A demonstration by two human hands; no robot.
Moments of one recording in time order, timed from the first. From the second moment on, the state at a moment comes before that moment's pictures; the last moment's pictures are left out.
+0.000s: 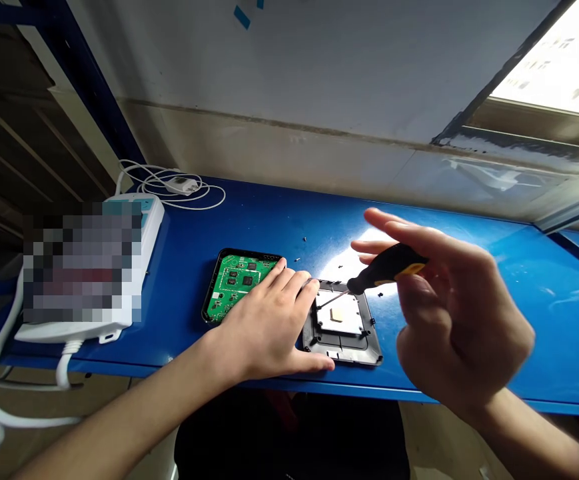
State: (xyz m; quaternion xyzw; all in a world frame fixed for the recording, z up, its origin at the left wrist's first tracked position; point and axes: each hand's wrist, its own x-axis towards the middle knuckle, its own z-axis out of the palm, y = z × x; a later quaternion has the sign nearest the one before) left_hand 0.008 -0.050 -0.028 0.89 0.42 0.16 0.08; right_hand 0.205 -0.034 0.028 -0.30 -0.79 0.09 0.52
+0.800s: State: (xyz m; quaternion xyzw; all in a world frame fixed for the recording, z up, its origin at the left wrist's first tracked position) left_hand 0.008 -0.049 -0.027 0.89 0.43 0.14 0.09; right_hand 0.206 -0.027 0.018 -0.30 -0.75 0.09 0.58
